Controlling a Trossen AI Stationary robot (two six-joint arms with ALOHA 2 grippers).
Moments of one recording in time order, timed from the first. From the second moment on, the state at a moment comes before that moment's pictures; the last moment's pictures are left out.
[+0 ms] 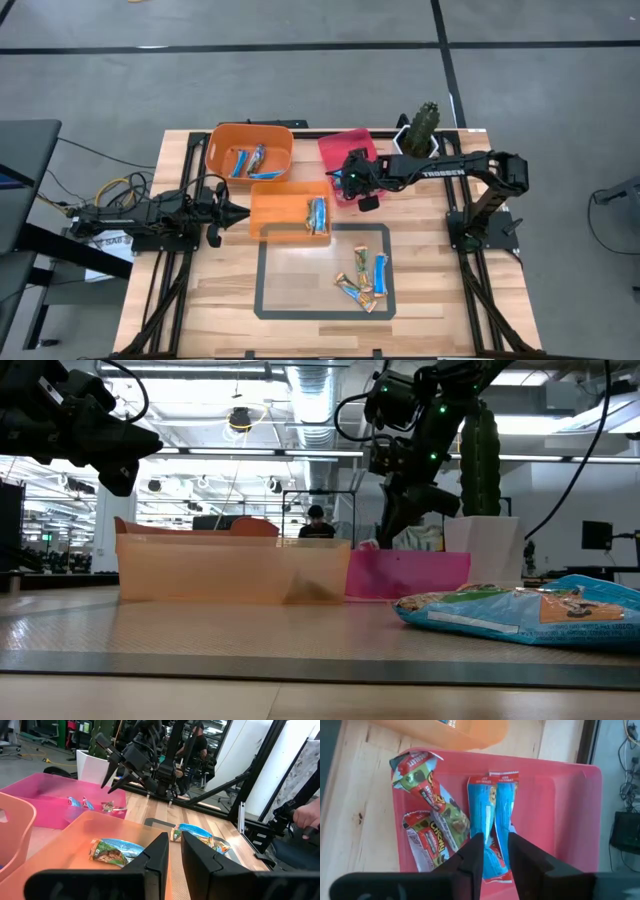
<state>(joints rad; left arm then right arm) 0.01 0.01 0.03 -0.02 -0.01 -0.30 -0.22 1.66 1.12 -0.54 0.29 -0.65</state>
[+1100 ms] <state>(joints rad) 0.01 0.01 0.03 -0.02 -0.01 -0.30 -0.05 1.52 1.12 -0.69 0.40 0.36</state>
